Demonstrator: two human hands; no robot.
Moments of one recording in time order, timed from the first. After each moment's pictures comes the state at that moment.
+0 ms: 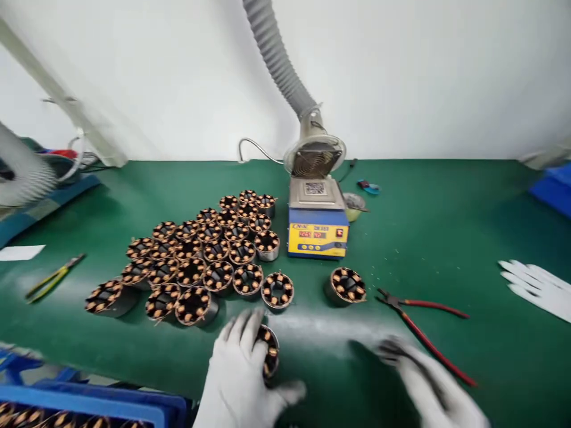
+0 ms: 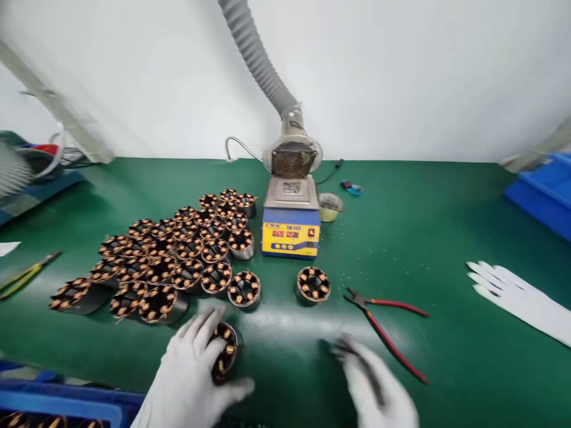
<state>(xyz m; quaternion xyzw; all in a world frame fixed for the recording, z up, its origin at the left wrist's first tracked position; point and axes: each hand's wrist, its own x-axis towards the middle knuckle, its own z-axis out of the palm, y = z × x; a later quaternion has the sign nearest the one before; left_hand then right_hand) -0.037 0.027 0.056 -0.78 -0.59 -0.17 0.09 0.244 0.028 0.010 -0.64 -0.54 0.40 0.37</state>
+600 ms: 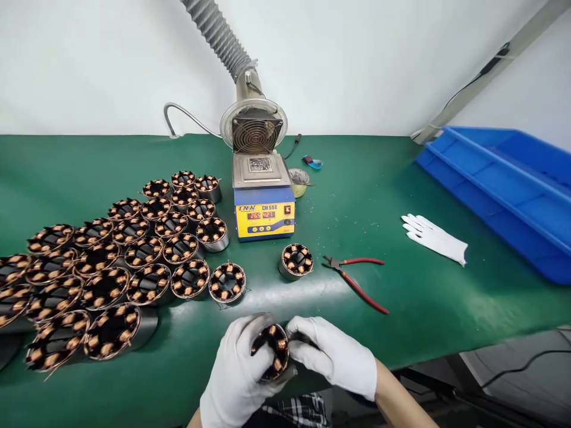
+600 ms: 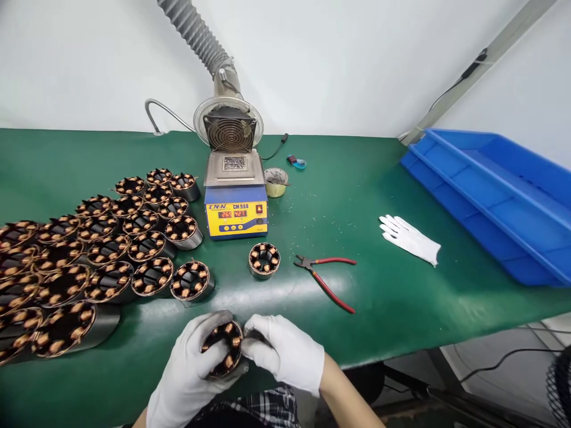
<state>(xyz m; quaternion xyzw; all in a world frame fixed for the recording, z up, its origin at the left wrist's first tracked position) 0.009 0.043 0.029 -0.83 -0.43 -0.37 -0.04 0.193 0.061 0.059 -0.44 -0.73 0.51 0.13</state>
